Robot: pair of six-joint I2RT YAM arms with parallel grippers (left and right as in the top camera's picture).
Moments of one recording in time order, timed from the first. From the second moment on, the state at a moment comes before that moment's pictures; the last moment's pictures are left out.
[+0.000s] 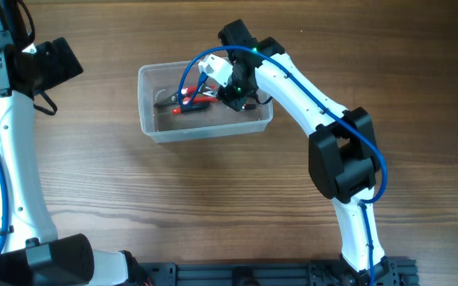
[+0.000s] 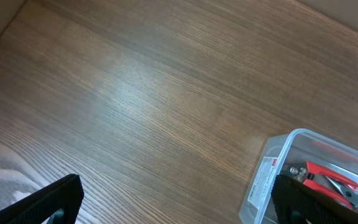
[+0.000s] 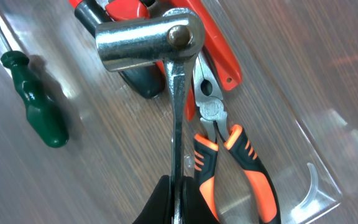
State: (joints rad) left arm 0.22 1.61 1.81 -1.20 -0.17 -0.26; right arm 0.52 2.28 1.94 -0.96 -0.21 -0.54
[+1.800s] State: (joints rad) left arm 0.22 1.61 1.81 -1.20 -0.17 -0.26; right arm 0.52 2.13 1.98 -0.95 -0.09 -0.57
